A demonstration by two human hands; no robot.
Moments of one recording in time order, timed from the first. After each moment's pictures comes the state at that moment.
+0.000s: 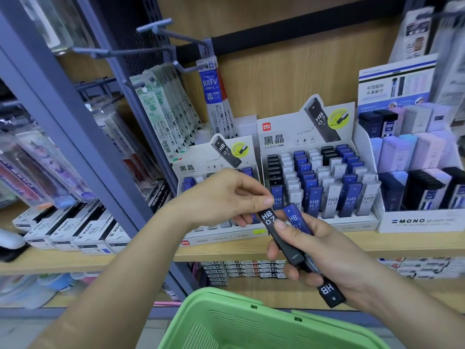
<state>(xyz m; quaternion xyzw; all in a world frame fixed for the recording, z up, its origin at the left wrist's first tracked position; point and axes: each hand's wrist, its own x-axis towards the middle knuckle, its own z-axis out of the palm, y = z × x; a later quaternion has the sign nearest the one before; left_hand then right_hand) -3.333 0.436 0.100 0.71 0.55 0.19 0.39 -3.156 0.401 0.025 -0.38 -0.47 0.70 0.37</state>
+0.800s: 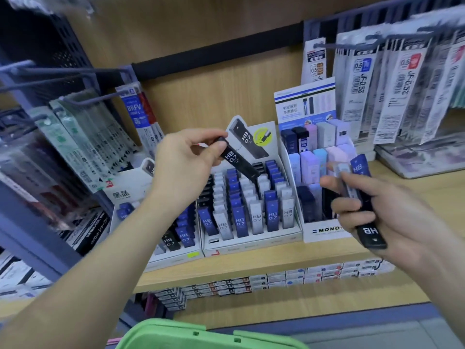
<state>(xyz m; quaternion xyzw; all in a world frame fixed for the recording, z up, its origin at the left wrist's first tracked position) -3.236 0.475 0.122 0.67 0.50 0.52 0.17 -2.996 0.437 0.058 -0.36 -0.22 0.68 0.60</state>
